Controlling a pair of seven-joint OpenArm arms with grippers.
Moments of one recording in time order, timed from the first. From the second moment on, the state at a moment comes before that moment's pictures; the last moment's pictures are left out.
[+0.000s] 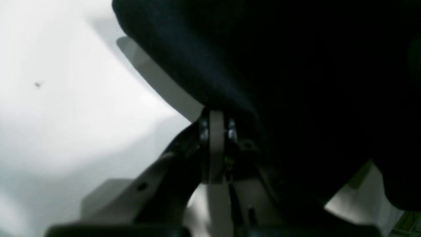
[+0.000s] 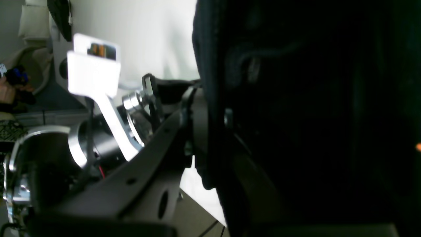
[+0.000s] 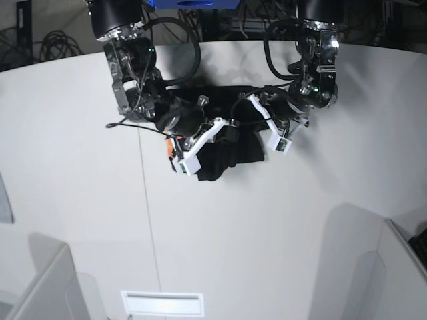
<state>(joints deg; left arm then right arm) 10.3 -6.1 -1.4 89.1 -20.0 -23.8 45.1 -2.8 1.3 -18.8 99.9 43.6 -7.7 -57.1</state>
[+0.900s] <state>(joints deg) 11.4 -6.1 -1.8 90.4 -19.8 -23.8 45.1 -3.0 1.2 -18.8 99.7 43.7 -7.7 -59.4</state>
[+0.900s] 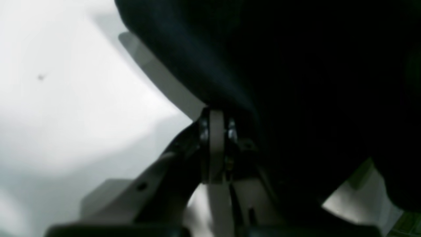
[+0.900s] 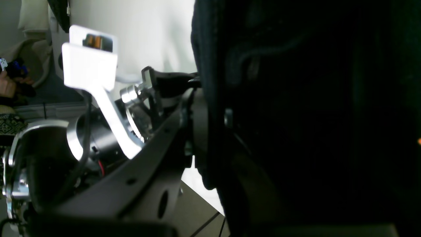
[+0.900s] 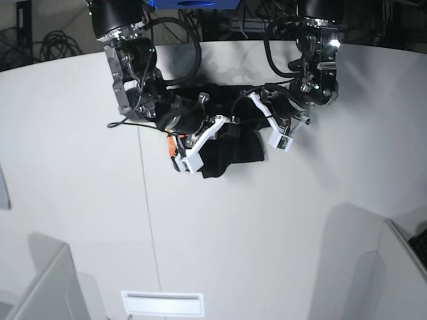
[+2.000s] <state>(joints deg) 23.6 -6.9 -31.1 104.4 -18.4 -23.7 48.4 -2.2 -1.5 -18.8 93.5 44.1 -7.7 -56.1</state>
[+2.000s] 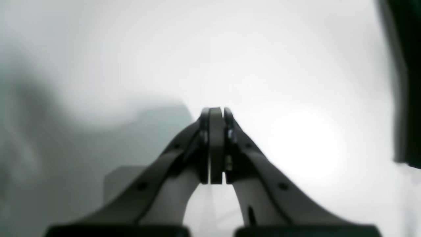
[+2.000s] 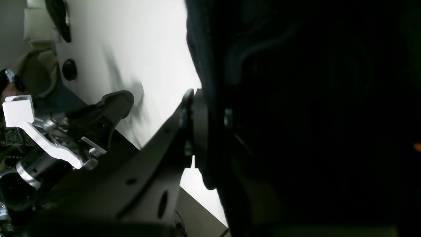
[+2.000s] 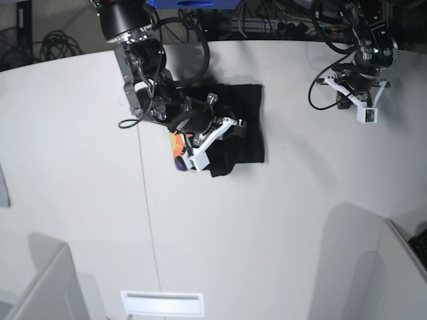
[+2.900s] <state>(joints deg) 23.6 -6.7 -34.6 104.5 -18.7 -23.7 48.4 8.3 -2.1 -43.8 90.5 43.9 -7.7 -56.4</state>
